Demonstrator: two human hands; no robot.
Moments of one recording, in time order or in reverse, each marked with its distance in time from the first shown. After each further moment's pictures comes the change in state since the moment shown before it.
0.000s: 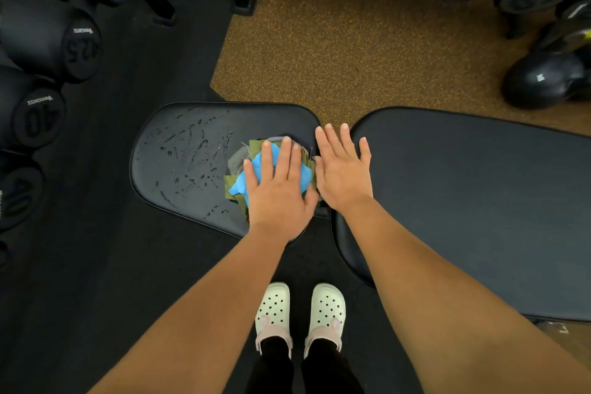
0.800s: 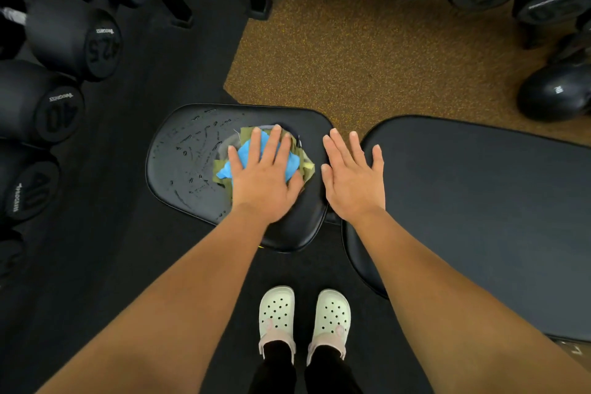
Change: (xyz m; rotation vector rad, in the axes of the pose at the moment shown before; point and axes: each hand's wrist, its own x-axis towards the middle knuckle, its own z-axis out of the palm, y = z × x) left_hand 0.021 -0.049 -0.009 0.018 -0.025 -0.028; right_hand -0.004 -0.003 0.003 -0.058 0.010 -0.031
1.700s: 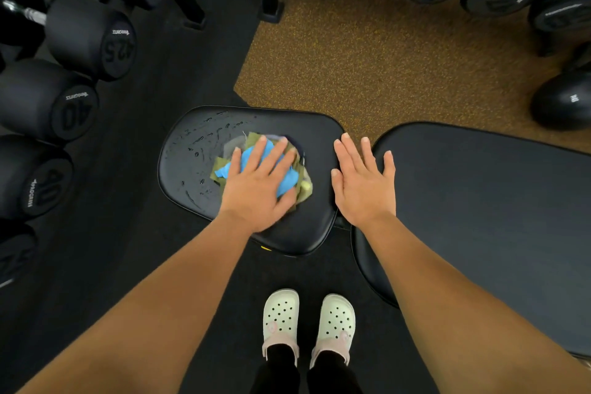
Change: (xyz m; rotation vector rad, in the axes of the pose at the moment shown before) left_hand -0.010 -0.038 0.003 0.038 0.032 0.186; right_hand 0.000 -0.002 0.001 -0.013 0.003 0.011
